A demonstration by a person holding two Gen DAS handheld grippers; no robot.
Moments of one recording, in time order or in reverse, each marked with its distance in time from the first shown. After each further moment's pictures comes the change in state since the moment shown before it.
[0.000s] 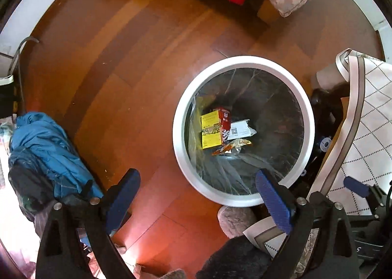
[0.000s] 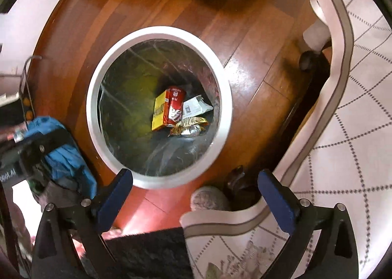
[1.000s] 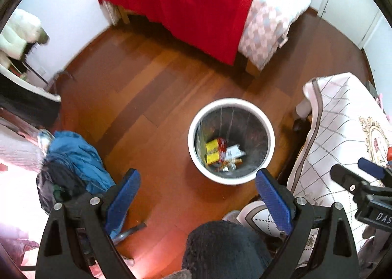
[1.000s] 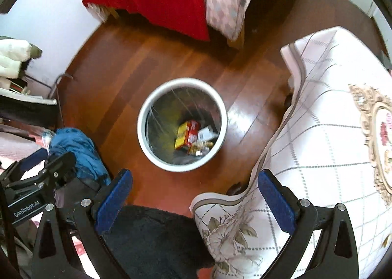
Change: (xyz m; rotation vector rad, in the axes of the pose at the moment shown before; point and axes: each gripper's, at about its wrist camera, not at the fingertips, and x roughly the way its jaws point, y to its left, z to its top) left arm -0.177 -0.027 -0.128 0.025 -0.410 0.074; right arm -0.173 0.001 -0.109 -0.048 -0.353 0.061
